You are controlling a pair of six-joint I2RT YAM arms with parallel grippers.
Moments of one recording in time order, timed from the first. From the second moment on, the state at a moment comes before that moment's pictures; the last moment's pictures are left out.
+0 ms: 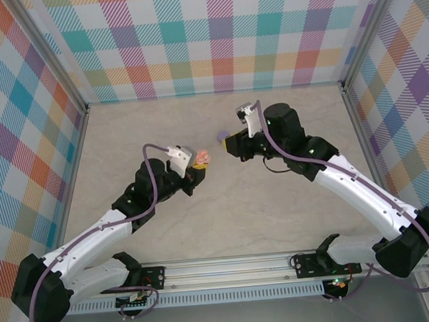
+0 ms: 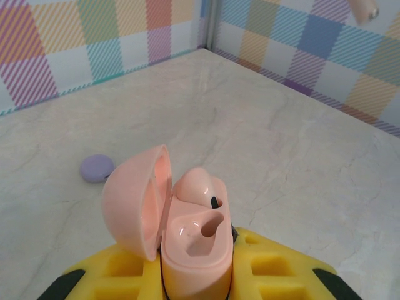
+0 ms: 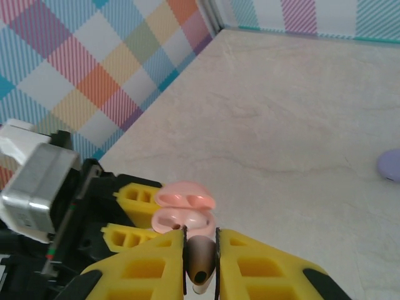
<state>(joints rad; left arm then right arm) -0.66 1.02 0.63 0.13 0.20 -0.03 0.69 1.24 1.25 -0.45 -0.33 0.30</state>
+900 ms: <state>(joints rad) -0.66 1.05 0.68 0.34 0.46 -0.06 0.74 1.24 1.26 -0.37 -0.46 0.25</state>
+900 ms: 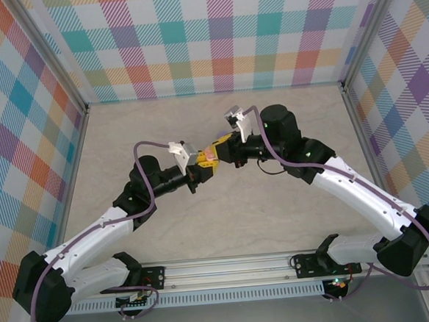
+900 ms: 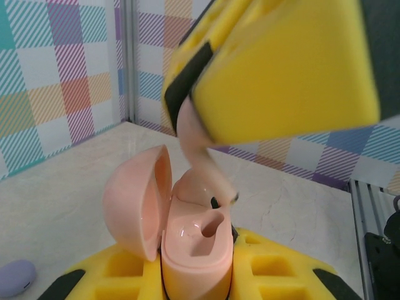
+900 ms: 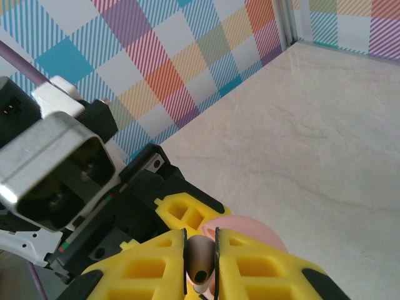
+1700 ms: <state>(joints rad) -0.66 1.06 0.73 0.27 0.50 -0.09 0.75 1.25 1.27 -0.38 -0.43 0.22</state>
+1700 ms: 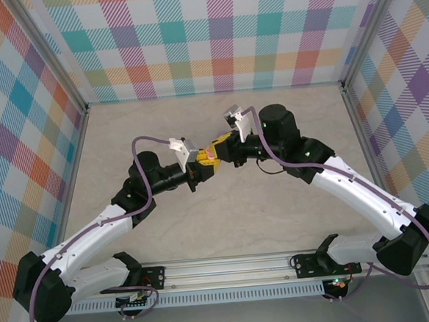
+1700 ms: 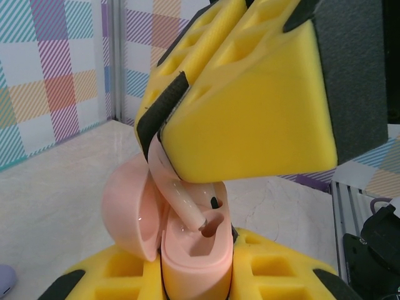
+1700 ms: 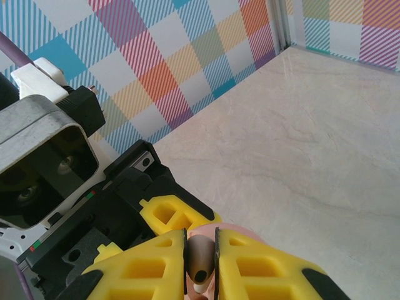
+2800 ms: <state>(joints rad) -0.66 1.07 0.78 0.17 0.46 -0.13 0.75 1.25 1.27 -0.40 -0.40 0.17</state>
